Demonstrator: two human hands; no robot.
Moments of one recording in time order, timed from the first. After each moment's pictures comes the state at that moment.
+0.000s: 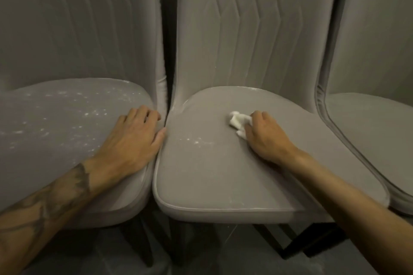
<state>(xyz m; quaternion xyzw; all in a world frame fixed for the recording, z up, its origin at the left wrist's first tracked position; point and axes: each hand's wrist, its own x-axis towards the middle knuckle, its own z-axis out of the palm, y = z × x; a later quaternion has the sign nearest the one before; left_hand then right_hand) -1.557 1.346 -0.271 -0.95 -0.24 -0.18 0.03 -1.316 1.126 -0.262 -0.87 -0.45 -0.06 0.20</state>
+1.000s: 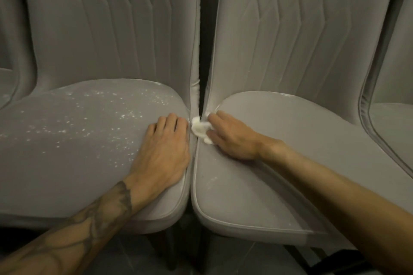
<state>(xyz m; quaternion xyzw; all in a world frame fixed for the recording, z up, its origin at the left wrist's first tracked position) -1.569 1.340 -0.277 -0.94 -0.27 -0.20 0.02 -1.380 1.246 -0.256 -0.73 -0.66 0.01 0.16</state>
